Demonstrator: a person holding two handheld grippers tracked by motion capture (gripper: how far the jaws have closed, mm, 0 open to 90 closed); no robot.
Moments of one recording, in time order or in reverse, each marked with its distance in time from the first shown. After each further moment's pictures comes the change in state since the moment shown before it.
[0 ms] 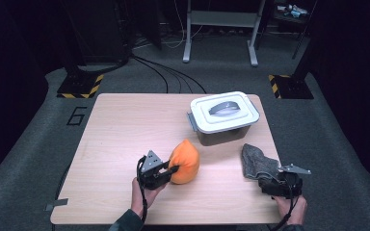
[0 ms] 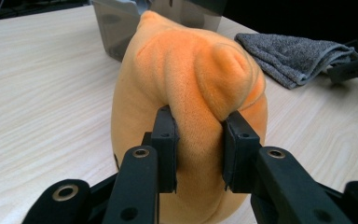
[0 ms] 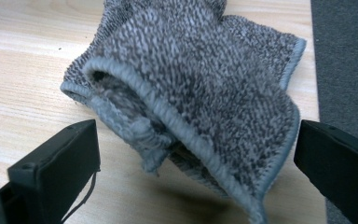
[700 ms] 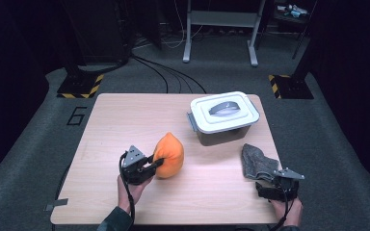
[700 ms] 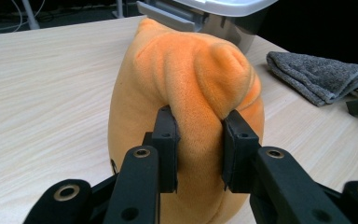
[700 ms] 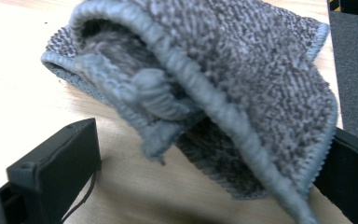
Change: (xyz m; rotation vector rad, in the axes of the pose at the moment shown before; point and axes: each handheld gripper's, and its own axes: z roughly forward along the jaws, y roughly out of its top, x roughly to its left) left arm 0.032 0.004 -0.031 -0.027 0.085 -0.043; right arm 0.004 -0.016 0.015 -0.027 -0.029 -0.066
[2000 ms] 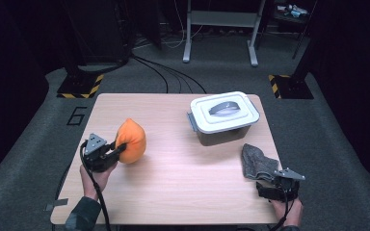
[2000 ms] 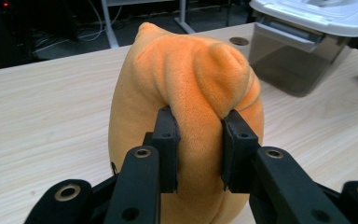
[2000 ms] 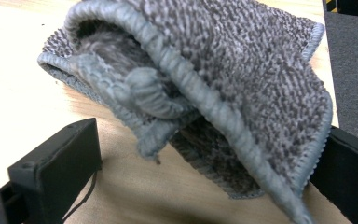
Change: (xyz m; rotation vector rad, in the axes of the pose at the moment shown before) left arm 0.084 0.014 -0.060 -0.020 0.240 -0.010; right arm 0.000 -0.001 0.000 -0.006 -0.008 0.010
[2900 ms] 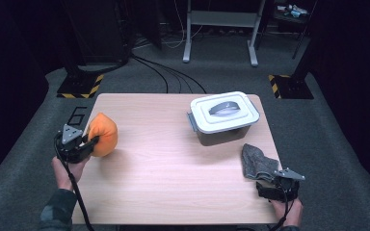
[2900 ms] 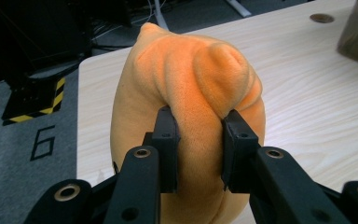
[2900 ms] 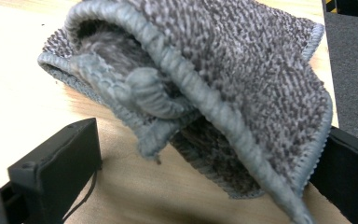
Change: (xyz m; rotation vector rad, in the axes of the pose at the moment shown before) left arm 0.067 0.008 -0.018 0.078 0.184 0.039; right arm 0.000 0.000 0.000 -0.001 -0.002 -0.001
